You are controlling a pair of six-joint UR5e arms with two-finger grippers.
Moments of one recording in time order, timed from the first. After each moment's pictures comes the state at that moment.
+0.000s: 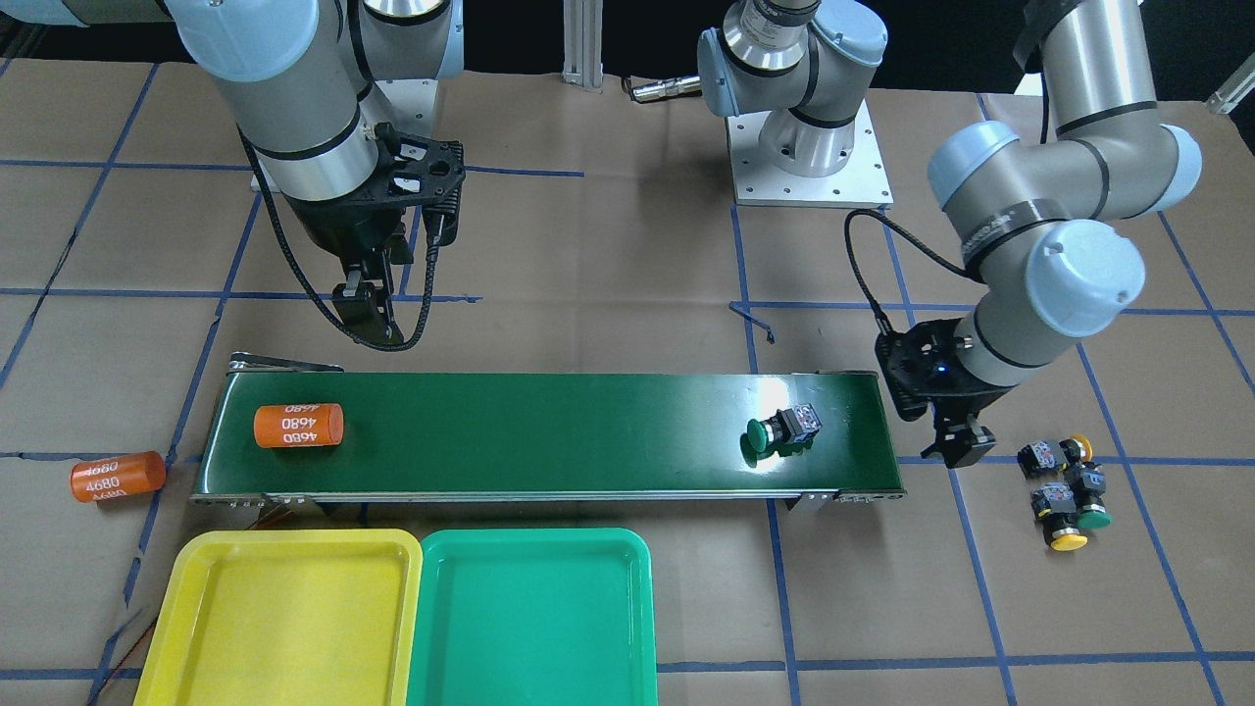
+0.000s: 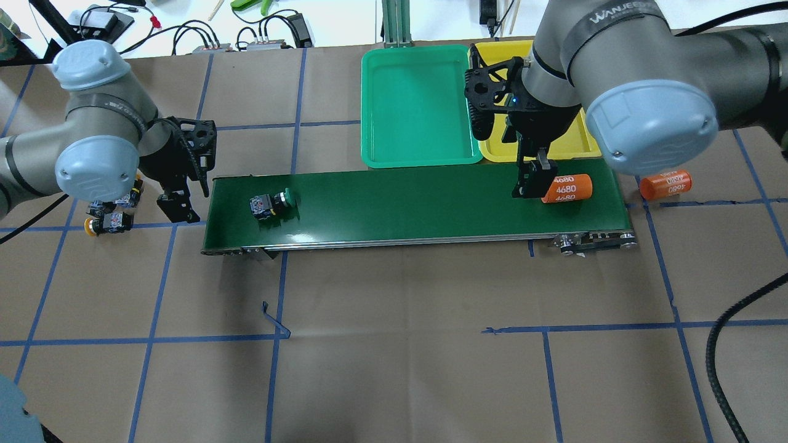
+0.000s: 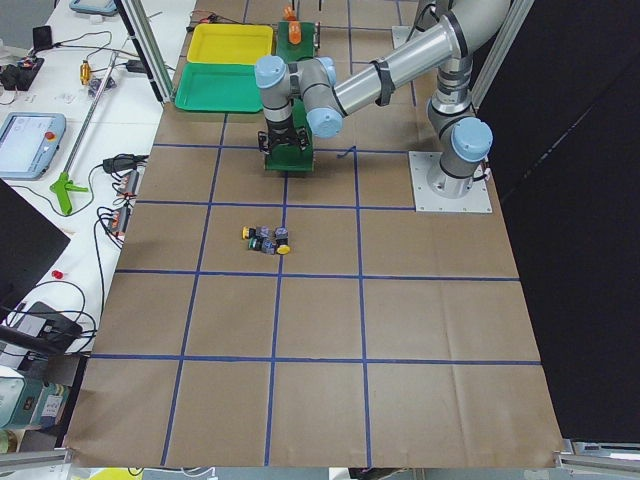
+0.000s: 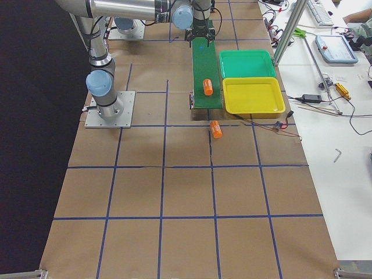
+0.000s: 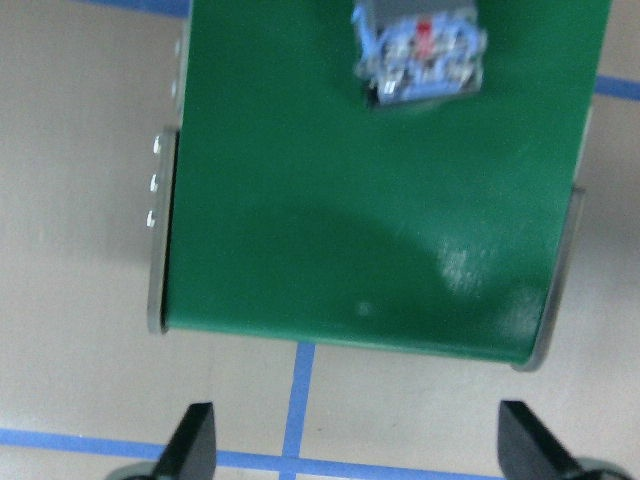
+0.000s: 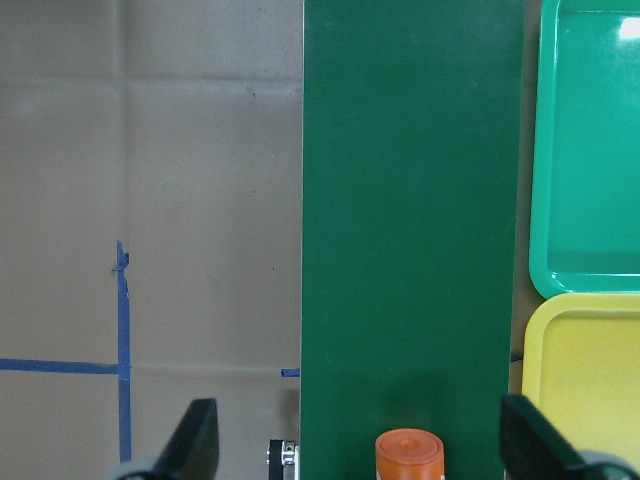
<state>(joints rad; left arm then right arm) -1.28 -1.83 -1.82 -1.12 1.60 1.65 1.69 -1.51 1.68 -1.76 -1.50 -1.48</state>
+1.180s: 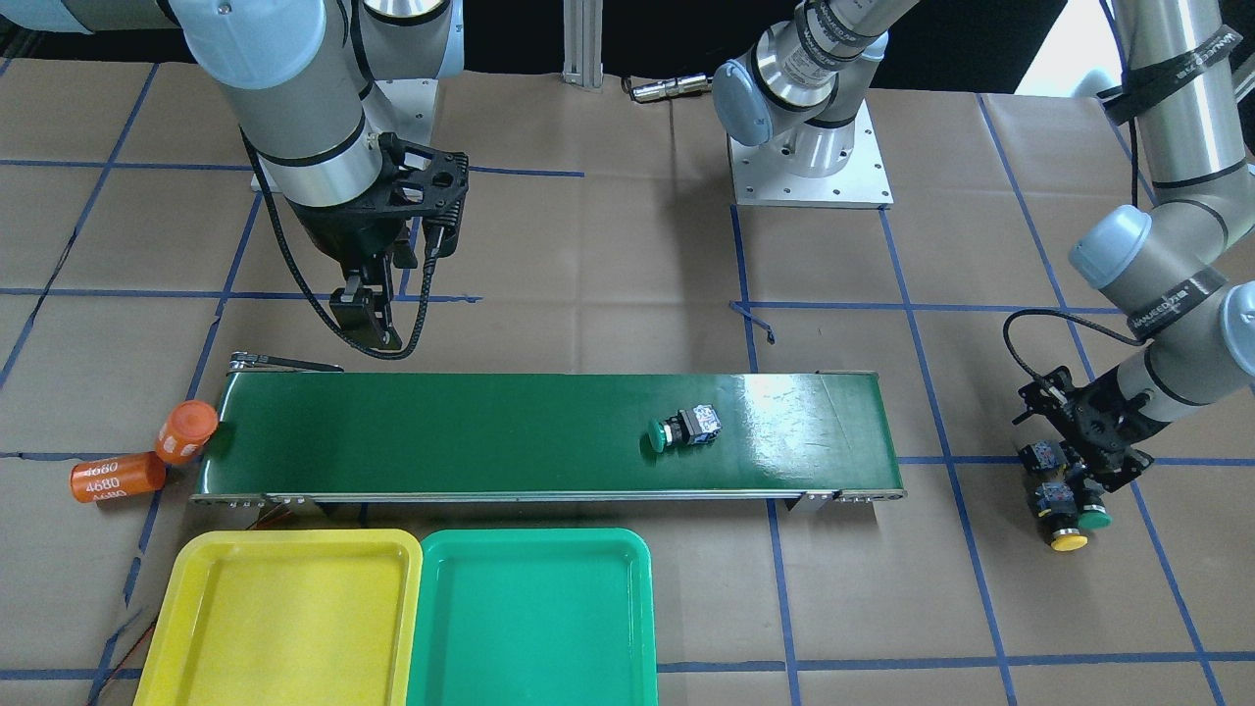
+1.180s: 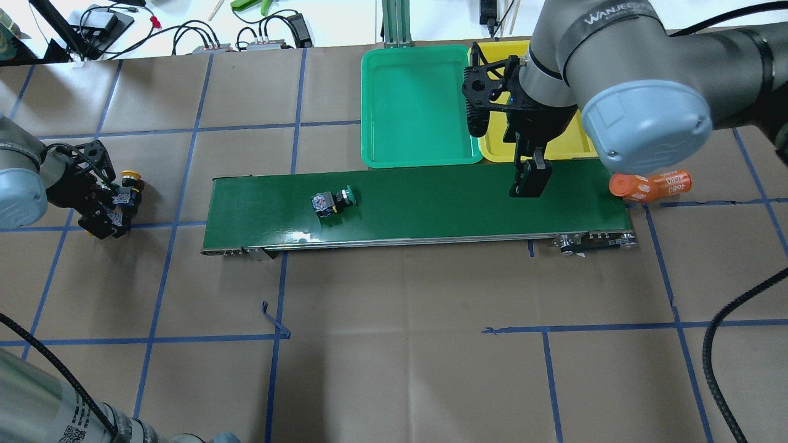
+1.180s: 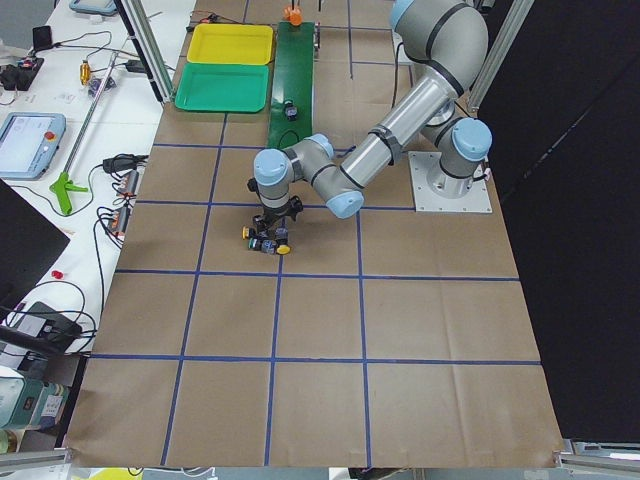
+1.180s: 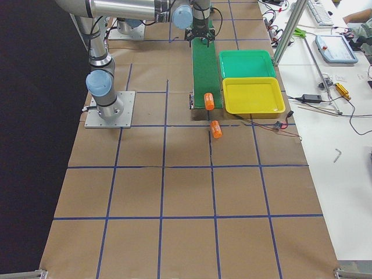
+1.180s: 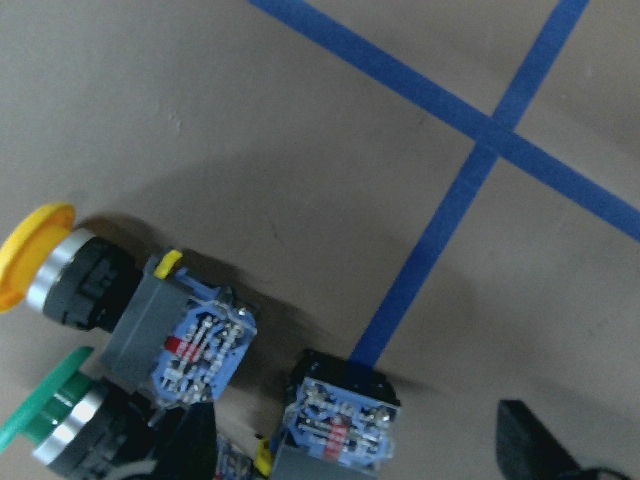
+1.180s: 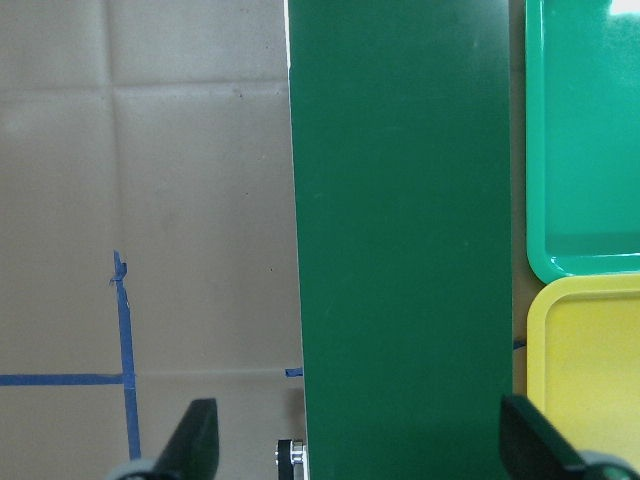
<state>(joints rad) -0.96 -2.03 -1.81 -0.93 1.54 1.66 1.70 -1.49 1.68 -1.78 -1.52 -1.41</state>
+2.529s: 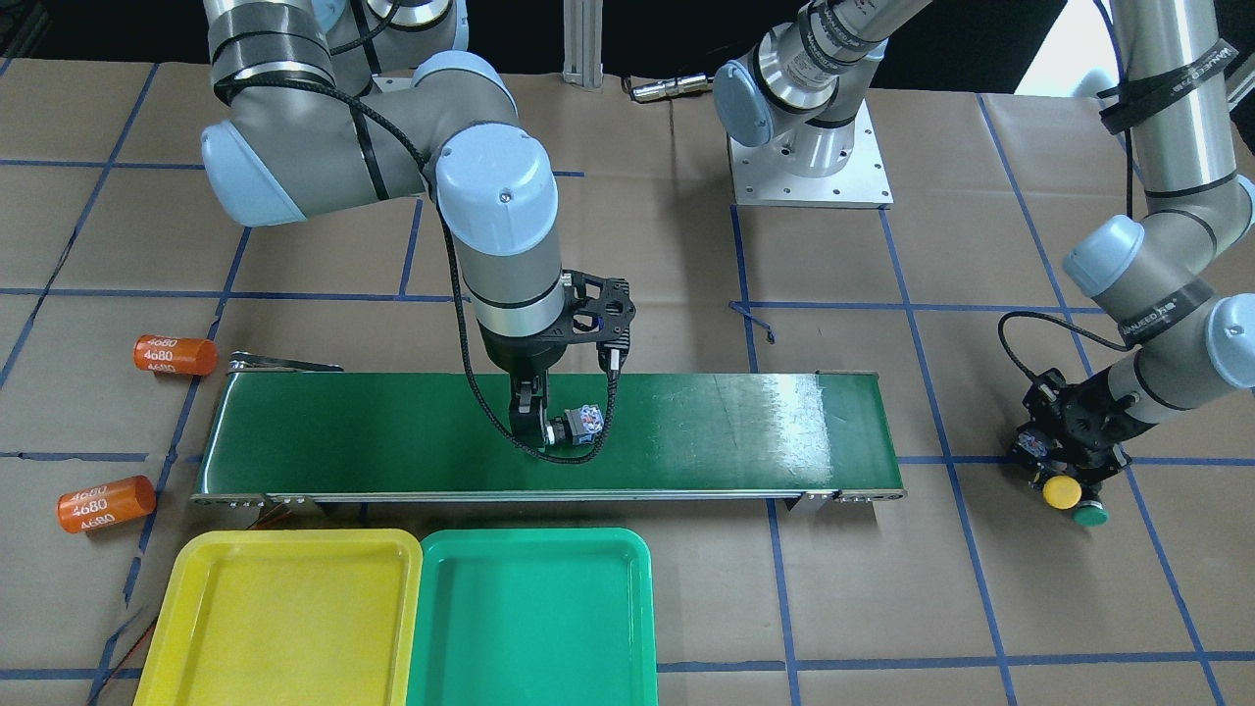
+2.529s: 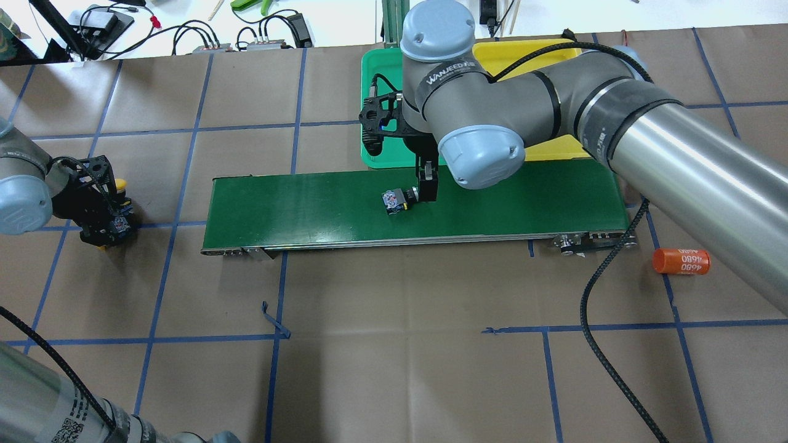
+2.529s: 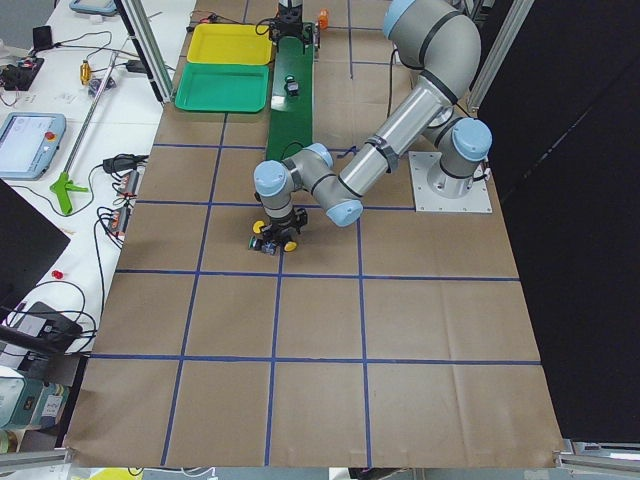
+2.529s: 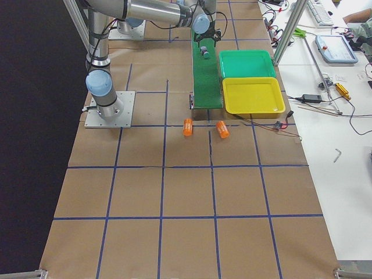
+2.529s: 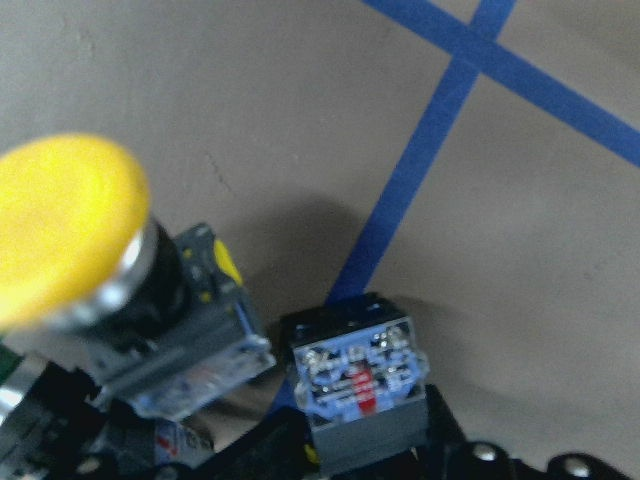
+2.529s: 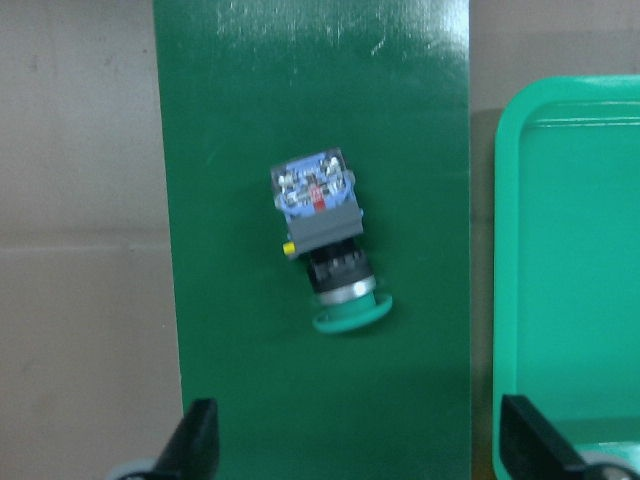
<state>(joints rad) -0.95 -2.05 -1.82 -0.93 1.60 1.70 1.91 -1.19 1.59 -2.02 -1.55 -1.23</state>
